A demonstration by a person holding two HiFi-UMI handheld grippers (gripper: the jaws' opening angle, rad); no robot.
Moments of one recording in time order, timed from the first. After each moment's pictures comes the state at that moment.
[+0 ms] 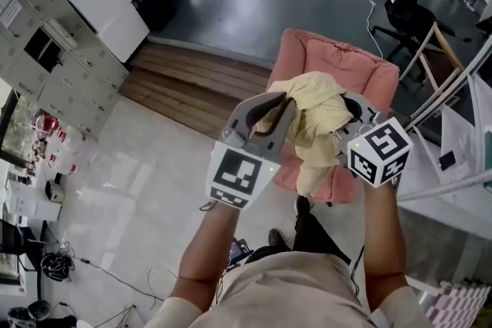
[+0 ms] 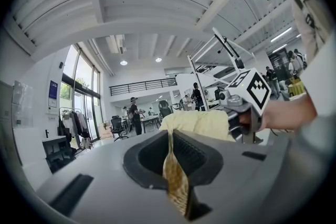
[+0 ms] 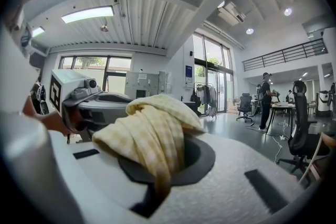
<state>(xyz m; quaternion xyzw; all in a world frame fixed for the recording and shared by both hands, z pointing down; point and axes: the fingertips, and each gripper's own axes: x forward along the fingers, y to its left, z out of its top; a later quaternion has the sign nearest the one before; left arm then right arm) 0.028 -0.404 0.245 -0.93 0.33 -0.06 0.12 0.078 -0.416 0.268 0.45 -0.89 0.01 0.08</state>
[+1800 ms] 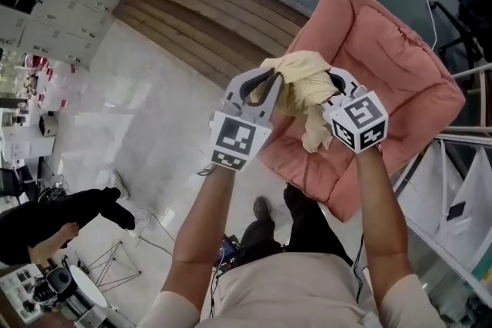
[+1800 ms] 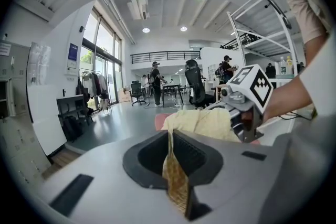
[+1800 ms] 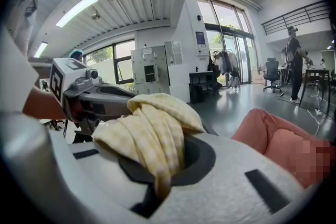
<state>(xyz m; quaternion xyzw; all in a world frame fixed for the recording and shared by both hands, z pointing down) -0.021 -0.714 0.538 -0.88 0.44 -0.17 -0.02 0.032 -0.728 0.568 0.31 -0.93 0.11 0.17</state>
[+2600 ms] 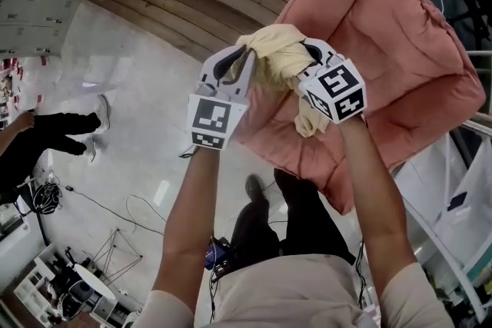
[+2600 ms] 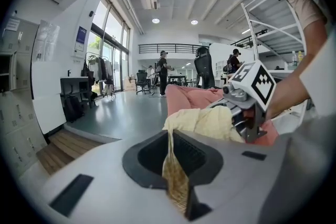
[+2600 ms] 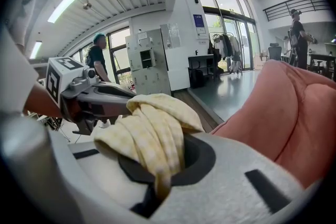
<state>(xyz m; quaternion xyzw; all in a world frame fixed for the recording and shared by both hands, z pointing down) -0.053 -0.783 0.705 -0.87 0.46 -0.17 -0.07 0.005 -0.795 0.737 0.30 -0.92 0.14 0.22</state>
